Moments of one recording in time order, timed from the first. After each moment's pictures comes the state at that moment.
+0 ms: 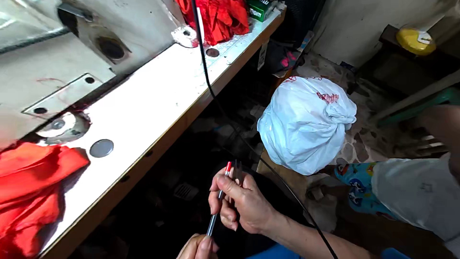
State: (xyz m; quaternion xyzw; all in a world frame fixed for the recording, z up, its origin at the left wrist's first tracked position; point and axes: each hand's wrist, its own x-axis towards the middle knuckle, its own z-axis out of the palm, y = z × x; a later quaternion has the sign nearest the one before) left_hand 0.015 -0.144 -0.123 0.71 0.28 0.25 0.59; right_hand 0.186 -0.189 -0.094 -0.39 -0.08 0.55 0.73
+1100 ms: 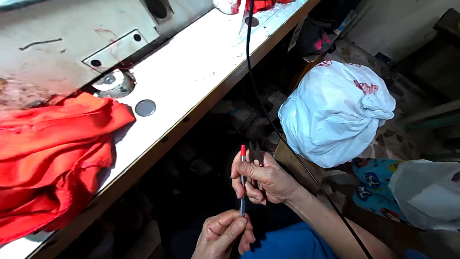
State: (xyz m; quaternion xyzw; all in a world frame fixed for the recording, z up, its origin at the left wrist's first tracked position) left_hand 0.009 -0.137 -0.123 0.42 0.20 0.09 0.88; right_hand 0.204 -0.190 -0.108 -0.35 -0.18 0.65 0.65
